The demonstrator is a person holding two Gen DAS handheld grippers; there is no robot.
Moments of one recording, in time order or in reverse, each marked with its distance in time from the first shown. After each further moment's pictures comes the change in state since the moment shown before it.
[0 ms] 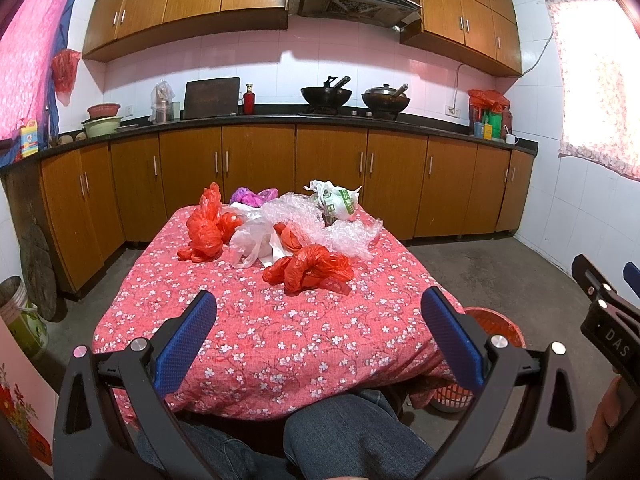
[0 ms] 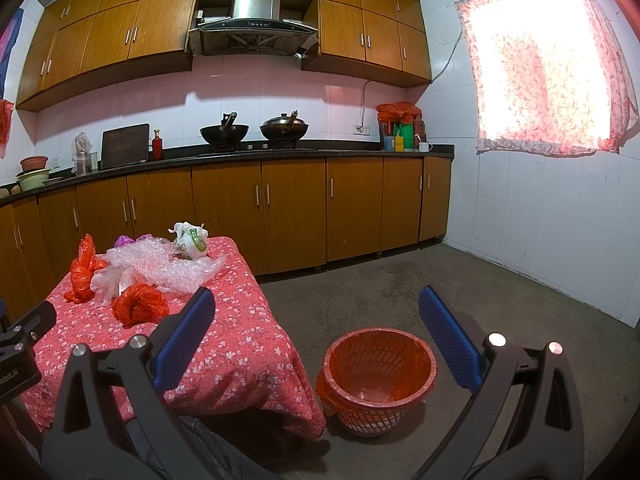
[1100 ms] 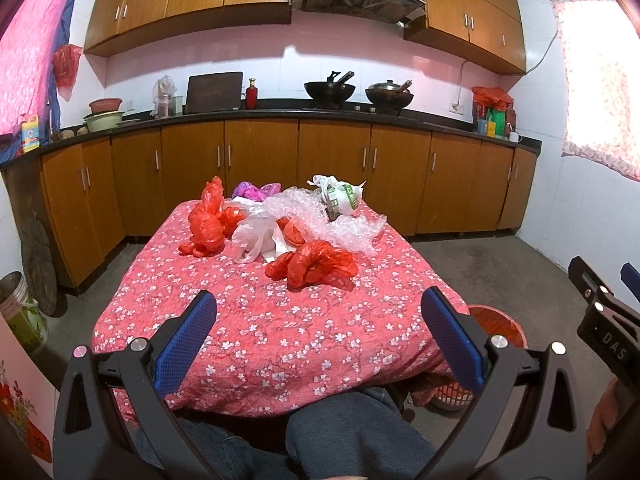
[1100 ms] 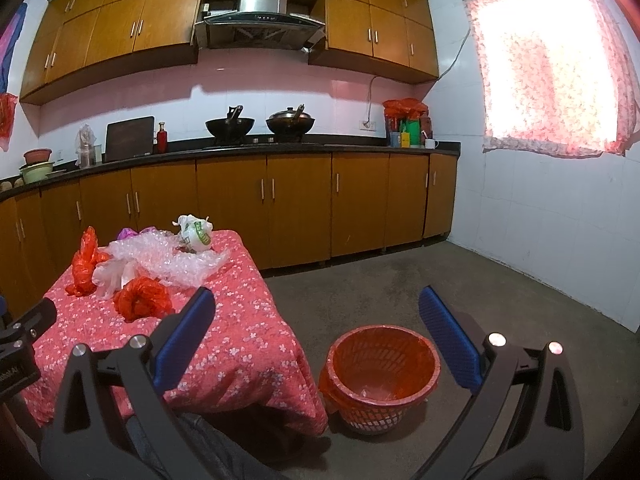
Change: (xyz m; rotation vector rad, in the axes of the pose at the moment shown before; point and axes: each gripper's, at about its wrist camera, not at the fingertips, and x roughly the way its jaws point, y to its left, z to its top) left arm 0.004 -0.002 -0.002 -0.002 0.017 0.013; right arm 0.010 0.007 -0.003 -0.012 0.023 0.013
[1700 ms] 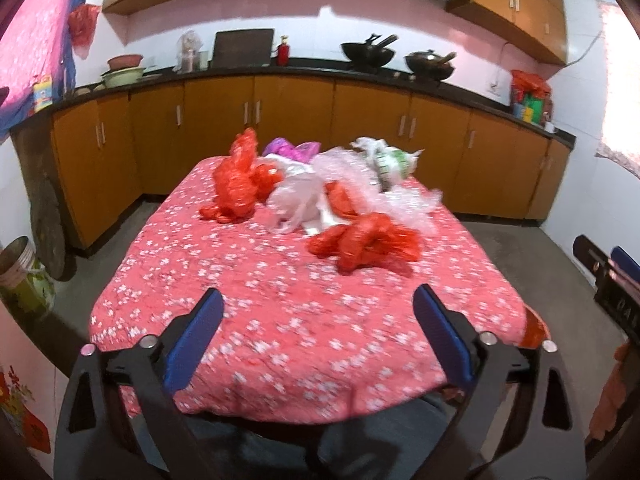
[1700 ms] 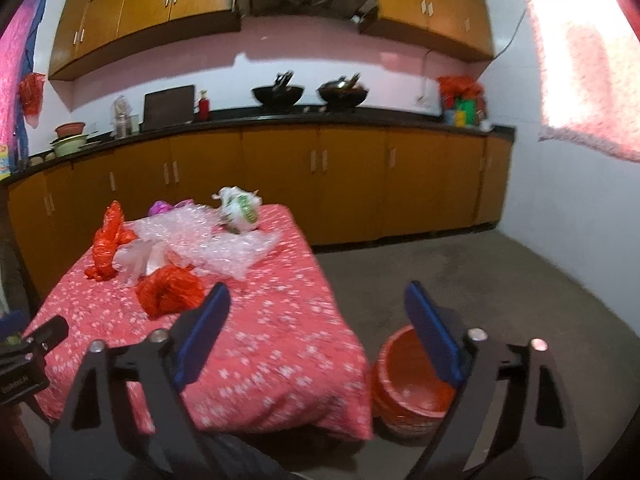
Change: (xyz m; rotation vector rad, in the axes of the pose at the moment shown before) left arm 0.068 0.057 0.002 -0.091 0.148 0.078; right arm 0.091 0.055 0.016 -0.059 0.125 0.182
